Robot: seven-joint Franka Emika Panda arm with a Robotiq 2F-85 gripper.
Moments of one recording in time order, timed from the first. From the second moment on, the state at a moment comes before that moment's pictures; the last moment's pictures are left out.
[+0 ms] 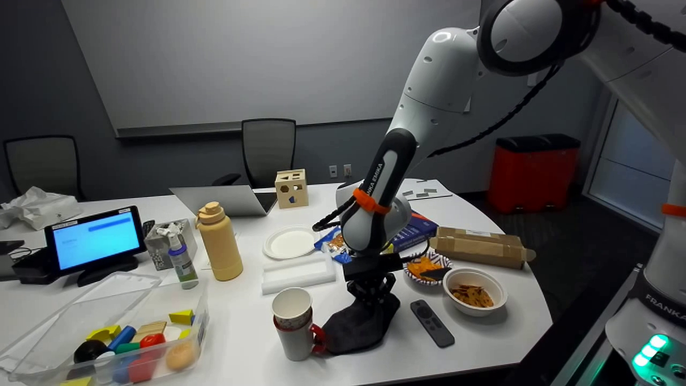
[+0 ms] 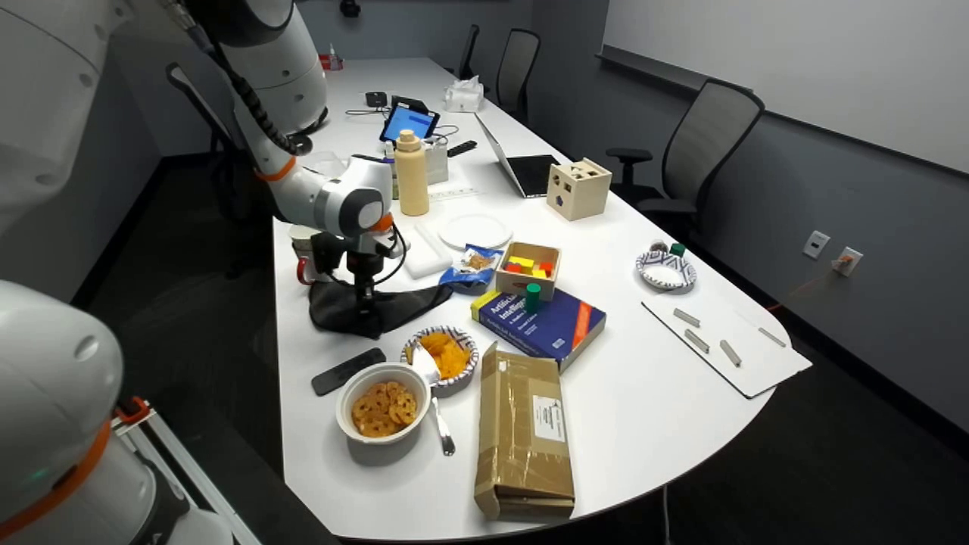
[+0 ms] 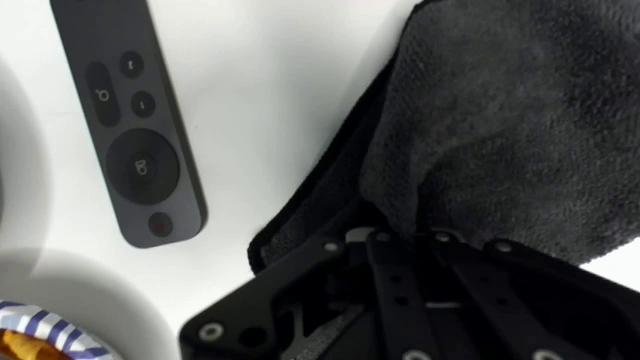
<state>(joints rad) 0.45 0.75 0.03 -2.02 0.15 2.57 0.84</state>
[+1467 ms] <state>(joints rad) 0.44 0.78 0.04 -1.91 0.14 2.56 0.96</state>
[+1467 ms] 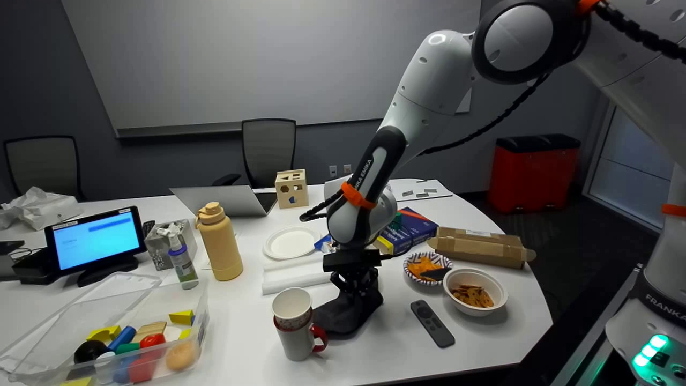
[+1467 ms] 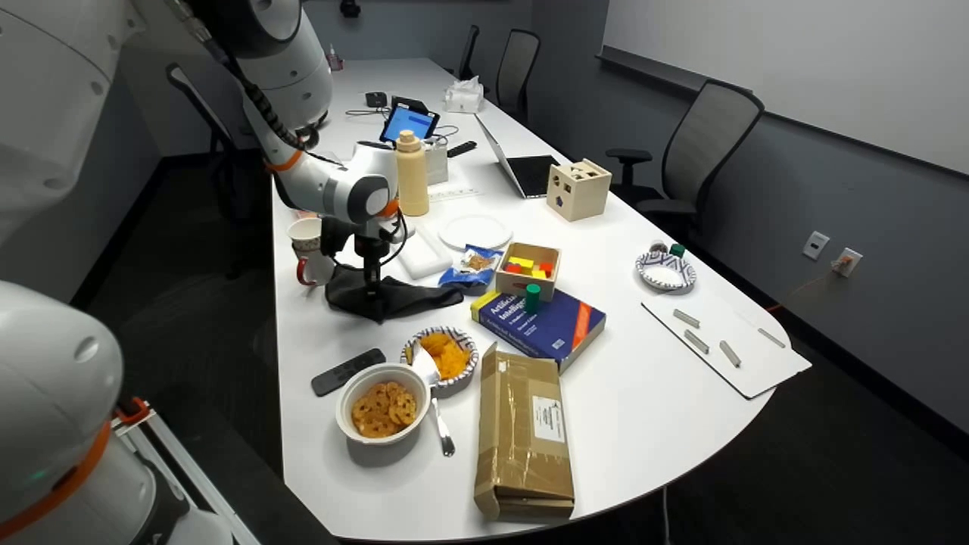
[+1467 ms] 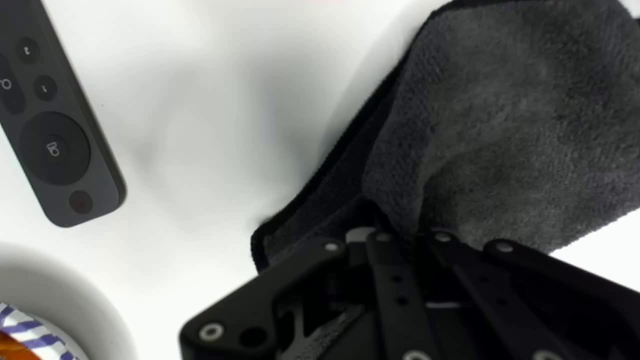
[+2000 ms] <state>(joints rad) 0.43 0.51 0.03 -1.99 0.14 2.57 0.96</state>
